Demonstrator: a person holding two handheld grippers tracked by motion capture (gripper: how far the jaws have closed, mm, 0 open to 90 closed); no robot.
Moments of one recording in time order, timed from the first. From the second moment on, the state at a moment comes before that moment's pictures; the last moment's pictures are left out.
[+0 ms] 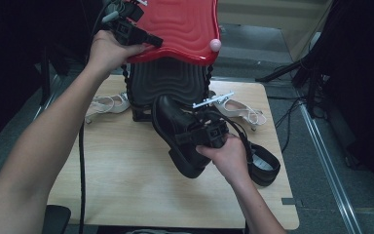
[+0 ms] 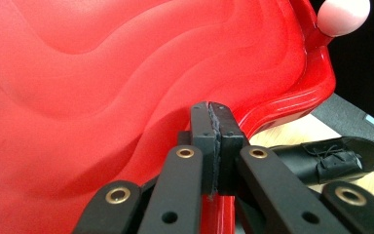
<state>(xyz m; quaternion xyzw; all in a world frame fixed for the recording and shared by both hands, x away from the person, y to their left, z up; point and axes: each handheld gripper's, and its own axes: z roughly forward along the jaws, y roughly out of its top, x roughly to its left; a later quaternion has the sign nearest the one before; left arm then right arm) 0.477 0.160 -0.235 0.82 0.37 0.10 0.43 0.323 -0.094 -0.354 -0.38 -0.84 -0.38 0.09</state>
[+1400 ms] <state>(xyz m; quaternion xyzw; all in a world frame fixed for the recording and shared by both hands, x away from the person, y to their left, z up) 0.473 0.163 -0.235 0.82 0.38 0.10 0.42 0.420 -0.001 -0.371 -0.38 -0.83 -0.40 -0.13</state>
